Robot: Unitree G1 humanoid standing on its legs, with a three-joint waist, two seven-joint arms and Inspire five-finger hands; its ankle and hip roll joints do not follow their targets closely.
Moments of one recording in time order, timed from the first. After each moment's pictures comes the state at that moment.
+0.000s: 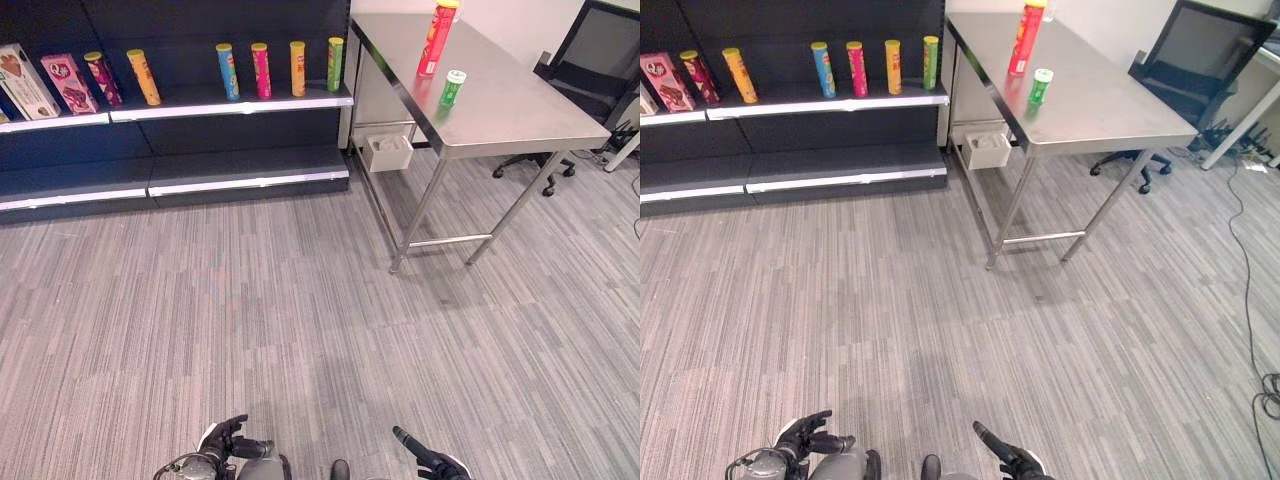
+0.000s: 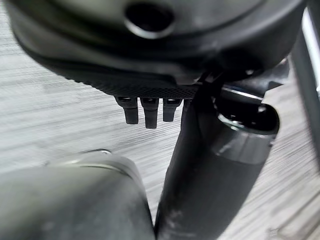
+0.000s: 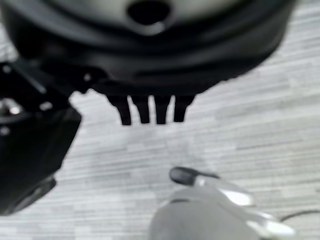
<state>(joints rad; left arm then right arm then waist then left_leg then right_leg) -0.06 0.25 -0.19 1.15 -0.23 -0.11 -0.01 -0.01 -0.23 0.21 1.20 0.24 -0.06 0.04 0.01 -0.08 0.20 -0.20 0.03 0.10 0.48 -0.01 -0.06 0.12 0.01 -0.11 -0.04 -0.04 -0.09</state>
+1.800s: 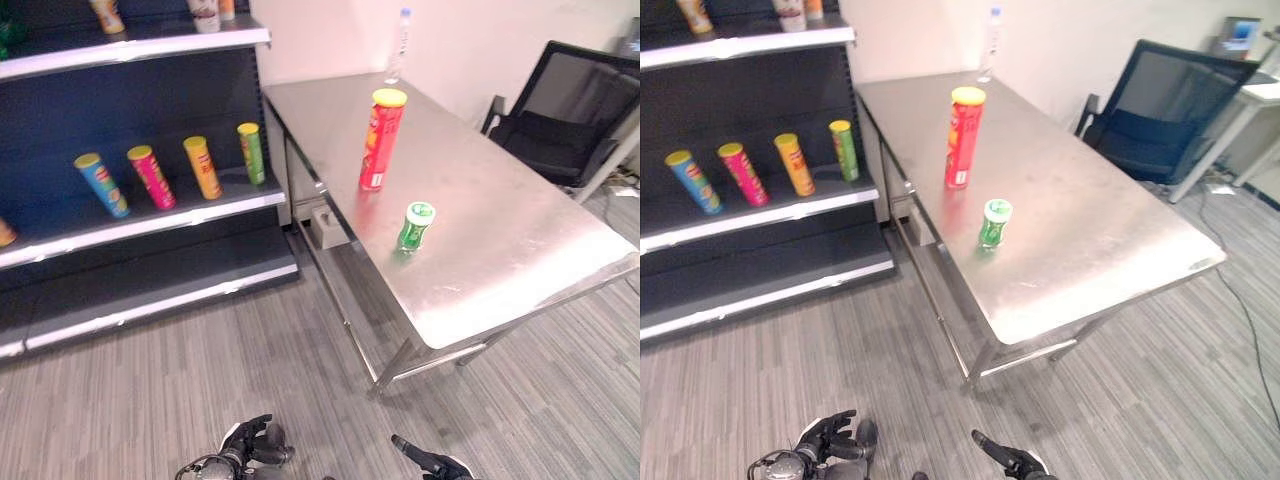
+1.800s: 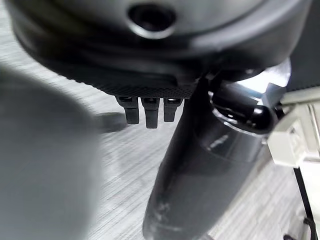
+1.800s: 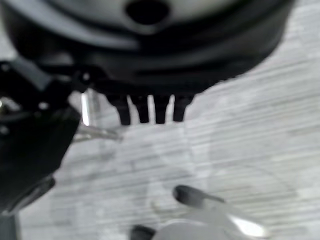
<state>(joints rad) -0.03 0.20 -0.27 1.10 -0.23 -0.10 -0.03 0.00 -0.27 0.28 1.20 0.20 -0.06 0.04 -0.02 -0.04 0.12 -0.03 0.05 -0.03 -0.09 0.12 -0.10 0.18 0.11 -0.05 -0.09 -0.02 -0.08</state>
